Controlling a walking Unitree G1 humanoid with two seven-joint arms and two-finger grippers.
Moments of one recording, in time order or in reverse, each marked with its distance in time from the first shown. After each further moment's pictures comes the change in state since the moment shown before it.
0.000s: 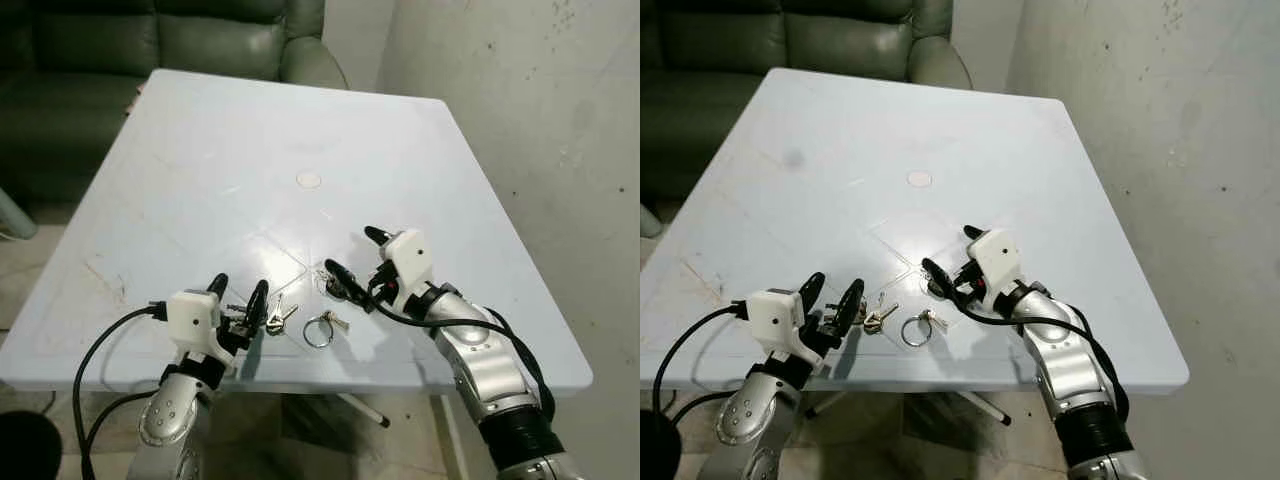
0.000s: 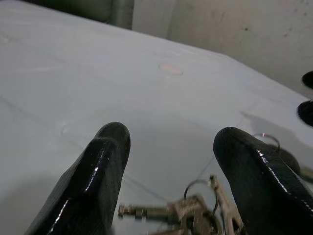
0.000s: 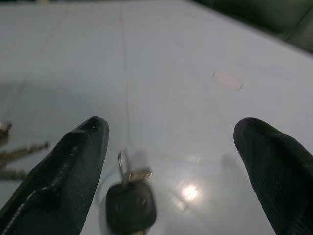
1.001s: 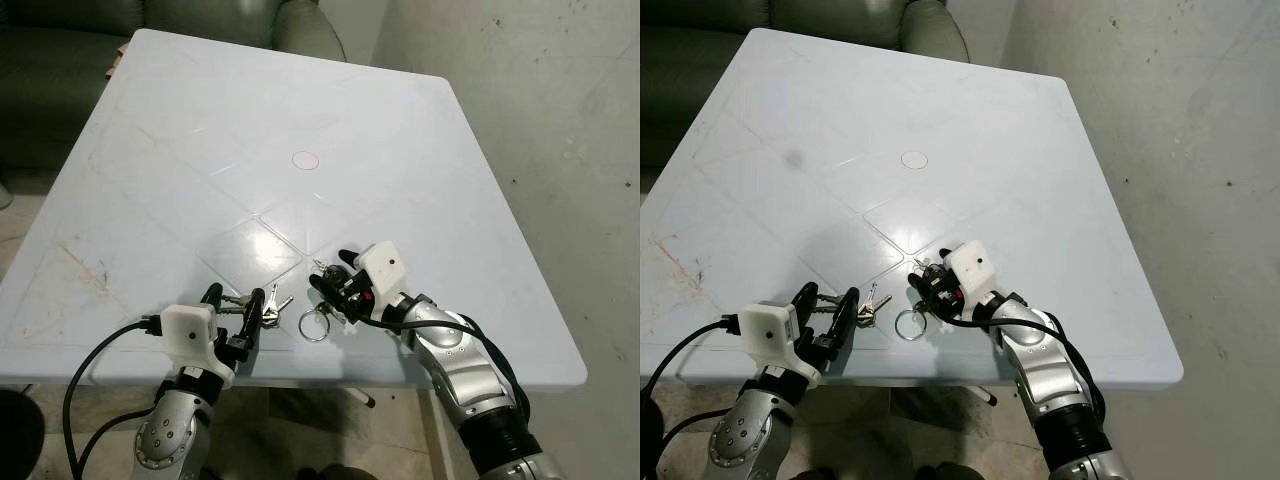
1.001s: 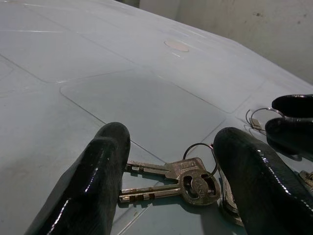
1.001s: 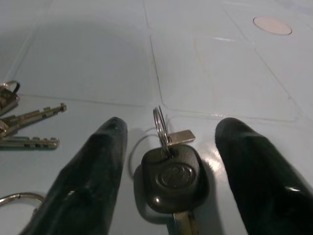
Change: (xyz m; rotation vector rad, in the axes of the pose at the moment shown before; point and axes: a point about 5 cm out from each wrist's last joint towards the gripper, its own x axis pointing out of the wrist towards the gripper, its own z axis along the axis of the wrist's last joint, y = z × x) left arm -0.012 -0.006 0.003 0.004 0.006 0.033; right arm 0.011 0.020 -0.006 0.072 0.041 0.047
